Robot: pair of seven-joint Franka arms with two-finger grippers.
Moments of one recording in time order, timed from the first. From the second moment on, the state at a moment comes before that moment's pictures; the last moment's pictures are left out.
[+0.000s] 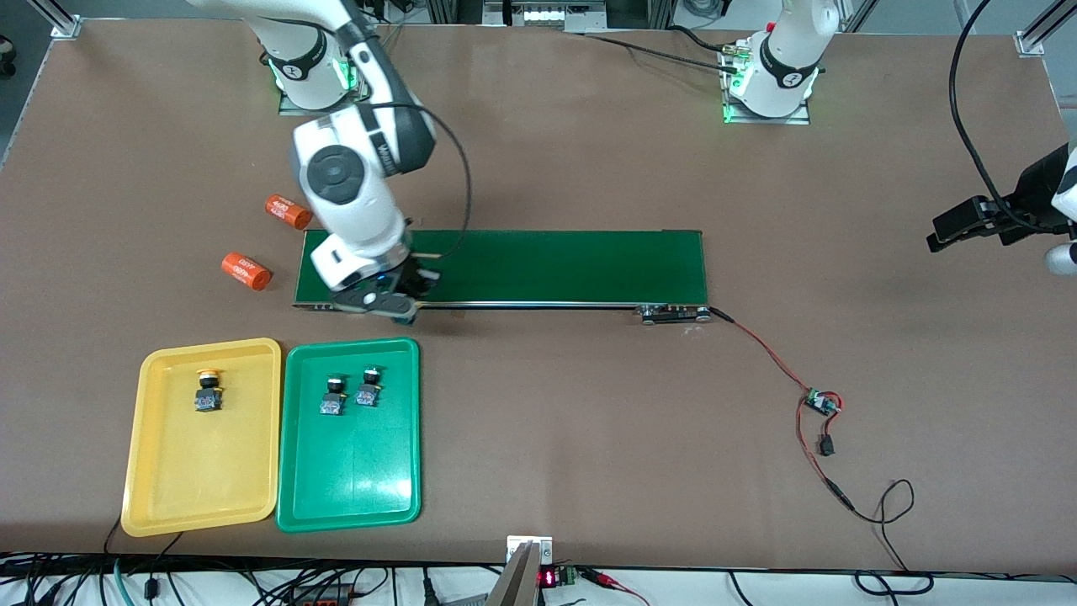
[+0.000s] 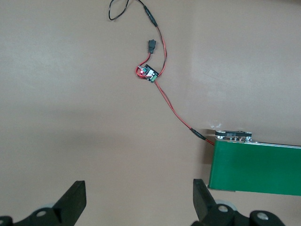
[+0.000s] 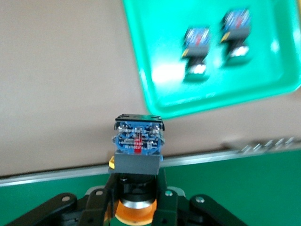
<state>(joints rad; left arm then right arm) 0.09 0.10 -0.06 -1.51 -0.02 1.59 -0.09 0.73 0.37 -0.31 -1.83 0.09 2.26 0.50</state>
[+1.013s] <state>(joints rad) 0.09 0.10 -0.06 -1.51 -0.02 1.59 -0.09 0.33 0.59 -0.32 -1.67 0.09 2.27 0.01</state>
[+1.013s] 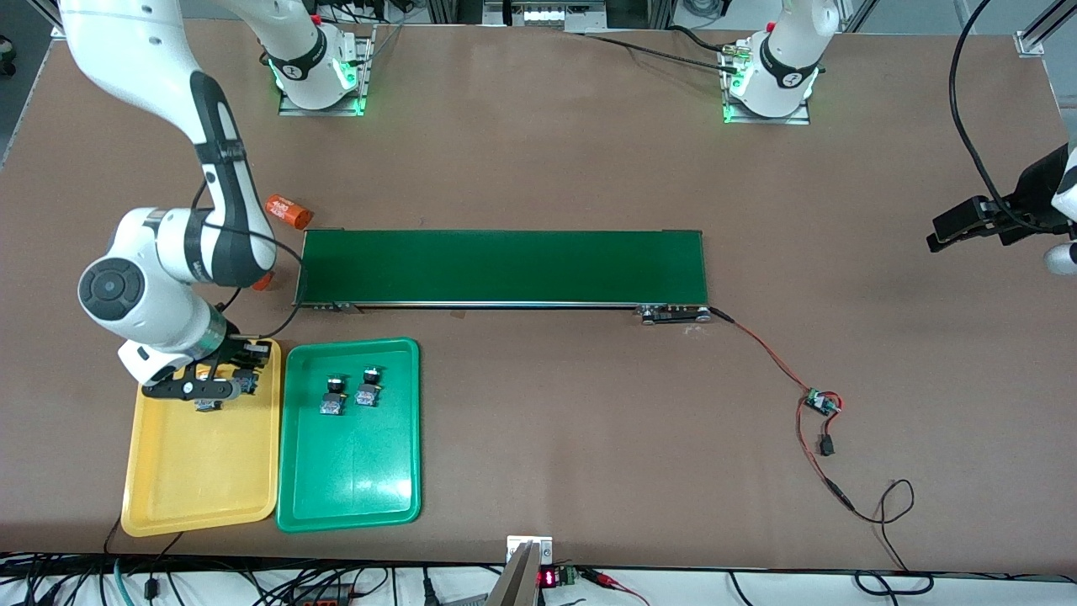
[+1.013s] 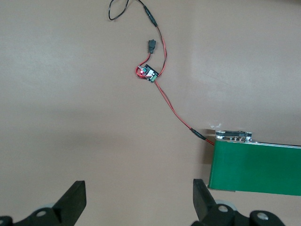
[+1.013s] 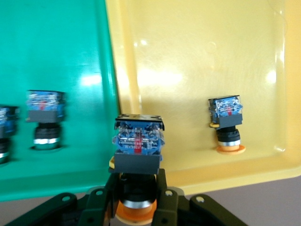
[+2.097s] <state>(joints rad) 0.09 0.10 -0.06 -1.51 -0.02 1.59 -0.09 0.27 0.73 -0.31 -1.63 0.09 2.45 -0.04</state>
